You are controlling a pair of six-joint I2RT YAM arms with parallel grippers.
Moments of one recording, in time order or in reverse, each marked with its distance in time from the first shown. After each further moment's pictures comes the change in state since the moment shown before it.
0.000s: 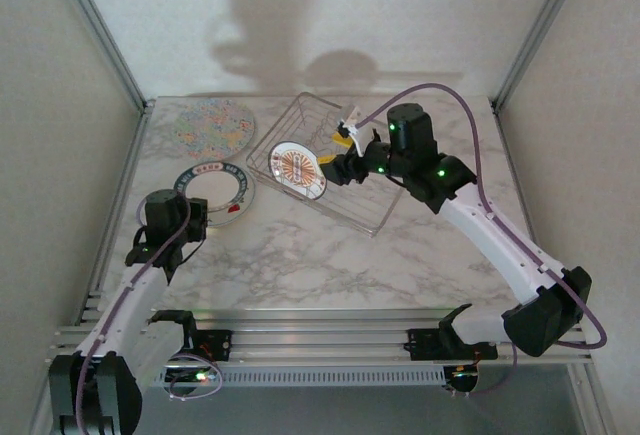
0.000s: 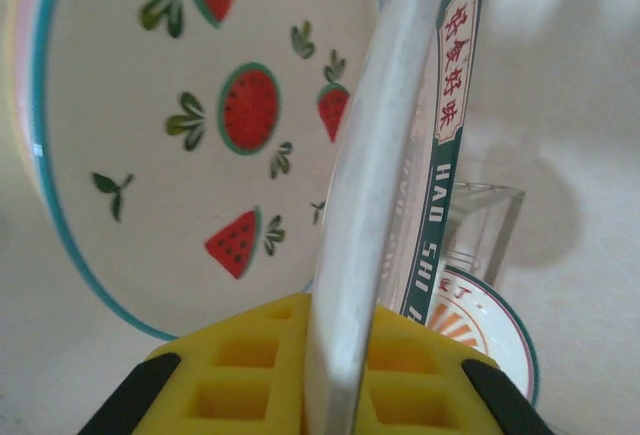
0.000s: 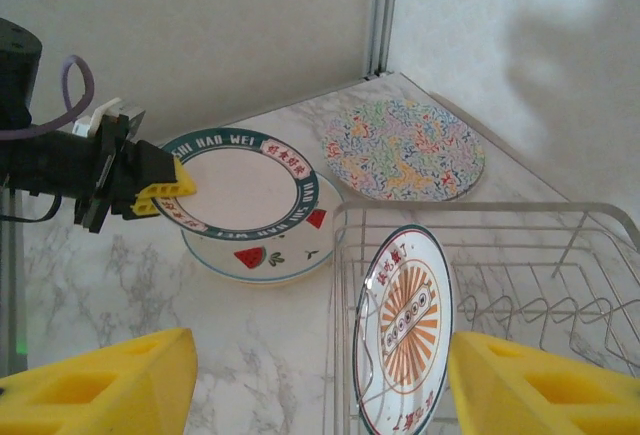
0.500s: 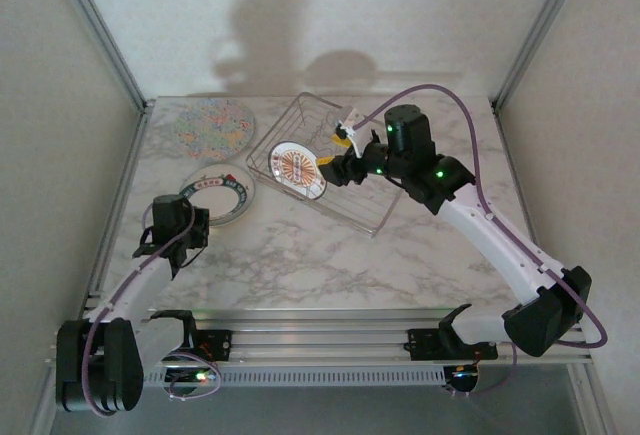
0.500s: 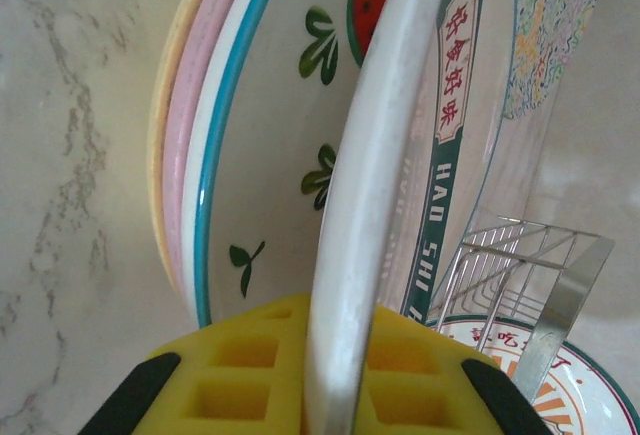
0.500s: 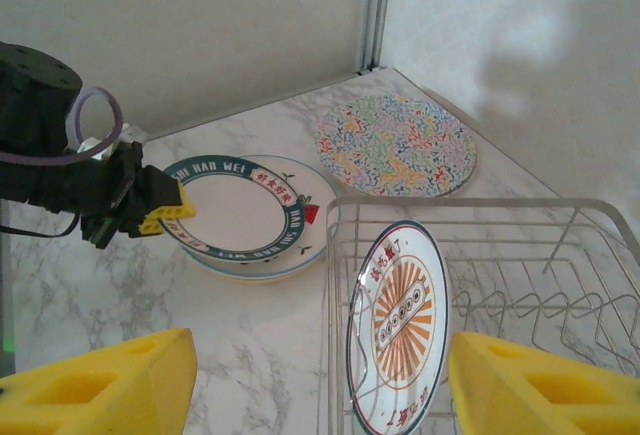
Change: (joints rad) left arm 0.027 0.150 -0.057 0.094 0.002 -0.003; right arm 0.017 0.000 0.000 -0.004 0.030 -0.005
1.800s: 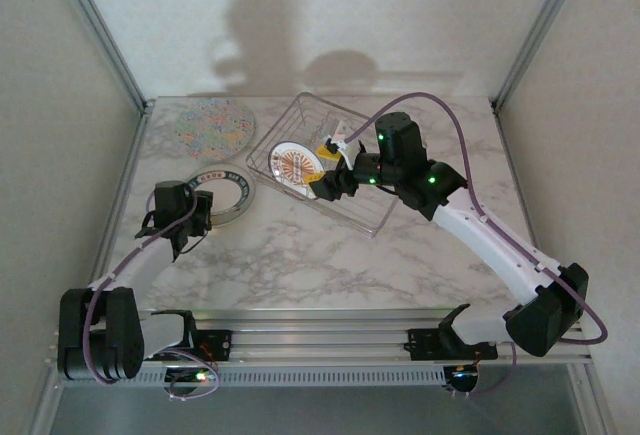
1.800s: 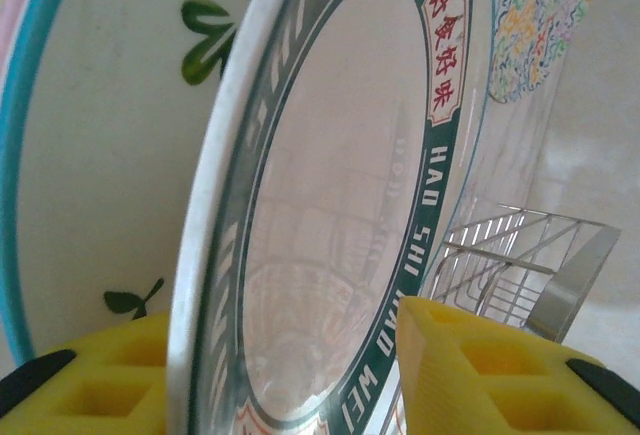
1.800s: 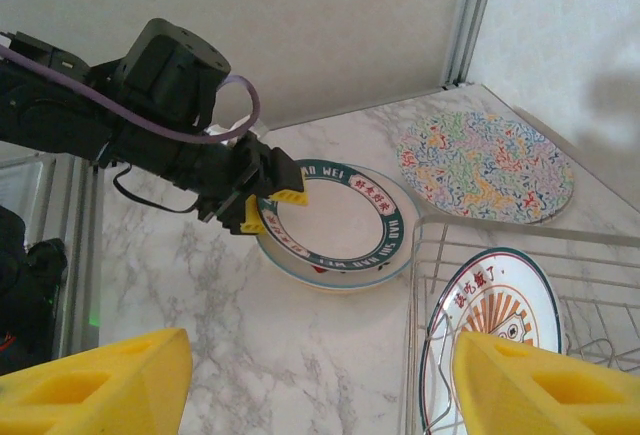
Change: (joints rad) left arm 0.003 0.154 0.119 0.001 0.055 0.042; right arm 0.051 0.000 -0.040 0.038 -0.124 -0.014
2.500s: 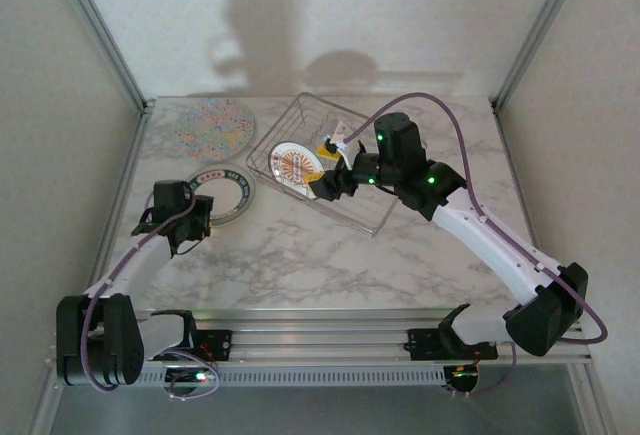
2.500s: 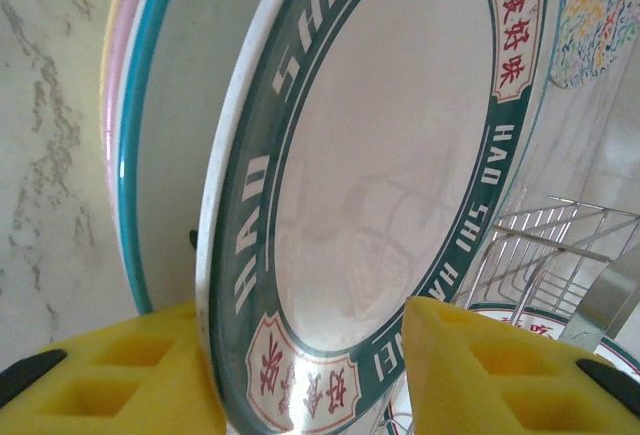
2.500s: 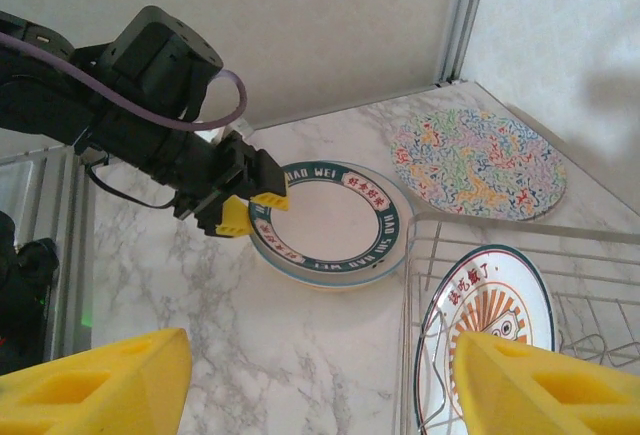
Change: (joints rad) left arm 0.000 -0.030 0.047 -0.182 0.008 0.023; right arm 0.005 0.002 0.000 0.000 0.023 -0.001
